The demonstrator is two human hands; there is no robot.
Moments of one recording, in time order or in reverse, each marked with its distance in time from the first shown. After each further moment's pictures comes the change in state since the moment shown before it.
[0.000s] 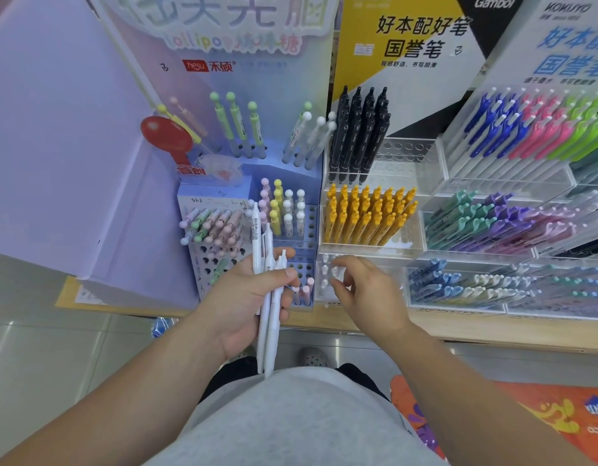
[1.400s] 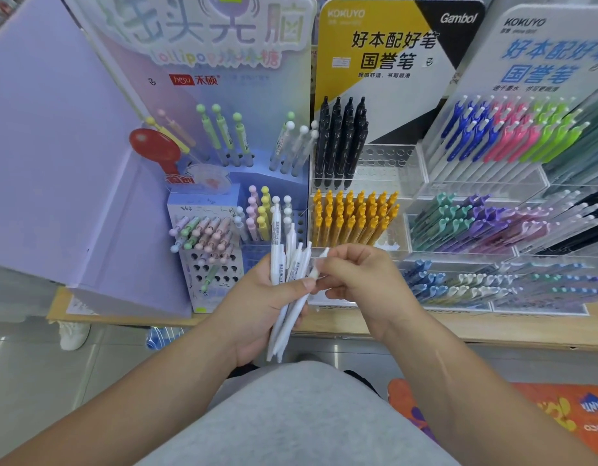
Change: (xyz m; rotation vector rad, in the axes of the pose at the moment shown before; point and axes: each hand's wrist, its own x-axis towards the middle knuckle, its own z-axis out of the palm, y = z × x) left_hand -0.001 -0.009 0.027 0.194 -0.070 0.076; right_hand 0.015 -0.070 -0.075 1.052 -0.194 0.640
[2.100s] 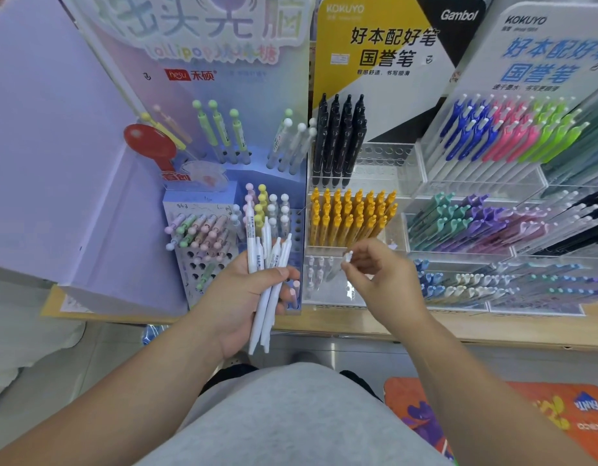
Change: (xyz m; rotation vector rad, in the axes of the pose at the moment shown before) left_hand 0.003 0.007 -0.012 -0.103 0.116 -0.033; right_hand 0.030 0.048 -0.050 -0.663 0.233 -0.570
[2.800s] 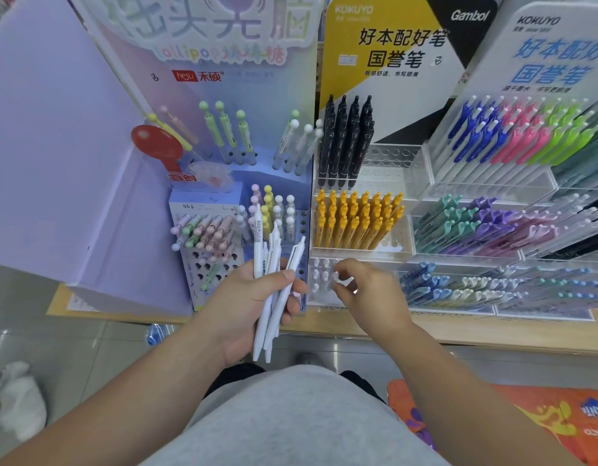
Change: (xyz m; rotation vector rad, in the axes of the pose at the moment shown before) left_hand -0.007 0.001 0.000 0.013 -0.042 -0.046; right_hand -0.003 0.021 0.030 -0.370 -0.121 -0.061
